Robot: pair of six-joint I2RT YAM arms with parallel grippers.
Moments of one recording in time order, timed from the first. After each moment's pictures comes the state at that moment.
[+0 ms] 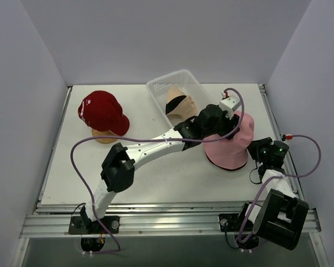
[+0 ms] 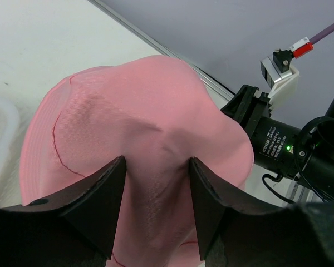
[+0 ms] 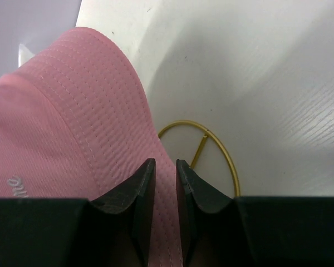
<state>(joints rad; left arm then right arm) -1.07 2.17 2.00 -0.08 -0.03 -0.28 -0.44 1.11 0.34 0.26 -0.35 0.85</state>
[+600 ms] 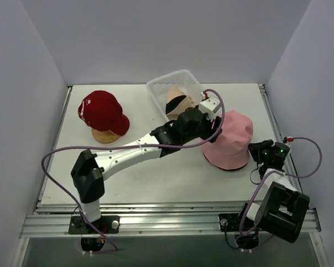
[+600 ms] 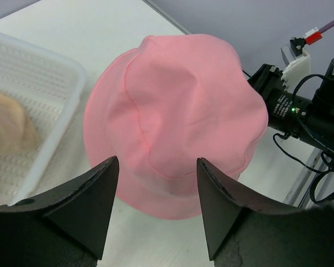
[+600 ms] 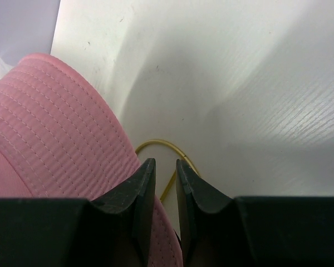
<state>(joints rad) -1.06 1.84 1.65 -0.08 -0.14 -0.26 -0.48 1.19 0.32 0.32 -0.33 0.82</state>
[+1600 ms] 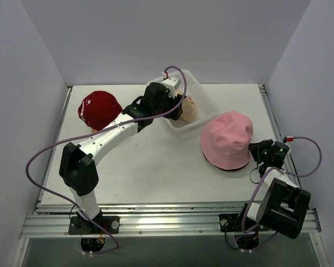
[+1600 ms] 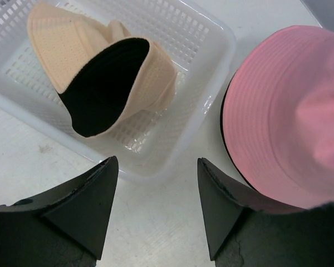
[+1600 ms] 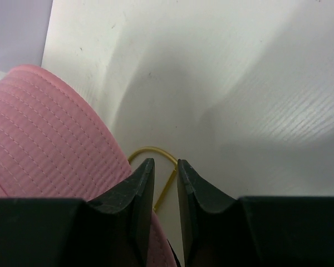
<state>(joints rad) -0.70 1.77 1.61 -0.29 0.00 -0.22 -0.47 1.22 0.33 0.32 -0.30 0.81</state>
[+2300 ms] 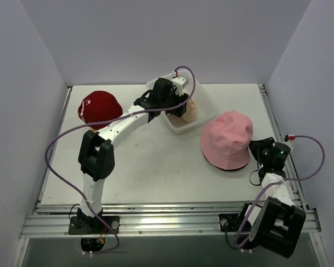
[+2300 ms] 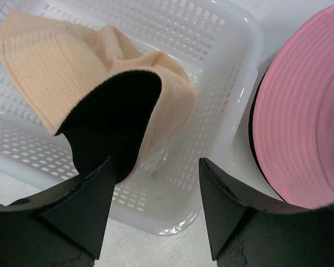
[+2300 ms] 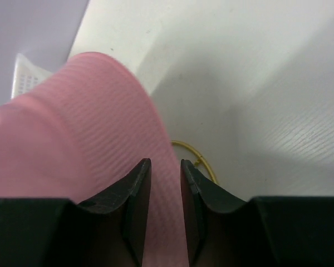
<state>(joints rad) -0.64 2.04 1.85 -0.34 0.11 -0.08 -0.45 1.08 0.32 0.29 -0.30 0.79</state>
